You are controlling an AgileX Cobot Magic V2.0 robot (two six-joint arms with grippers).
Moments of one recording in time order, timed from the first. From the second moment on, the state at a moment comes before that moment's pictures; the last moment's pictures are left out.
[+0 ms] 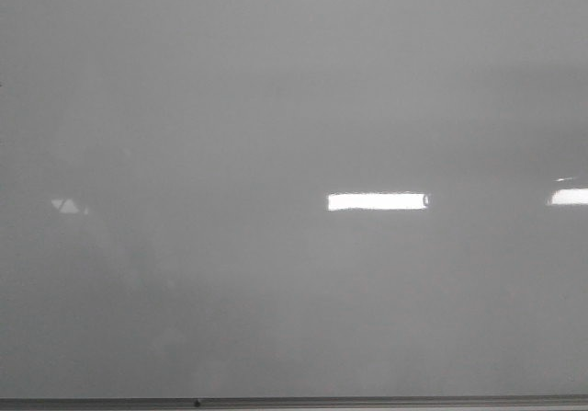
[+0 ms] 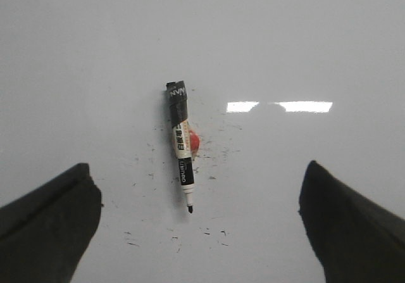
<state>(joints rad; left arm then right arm) 0.02 0.33 -0.37 -0.07 0.27 0.08 -0.01 0.38 -0.41 0.10 0.37 0.00</state>
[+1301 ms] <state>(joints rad) 0.07 1.46 -0.74 -0.12 0.10 0.08 -0.01 0.38 -0.41 0.10 0.37 0.00</state>
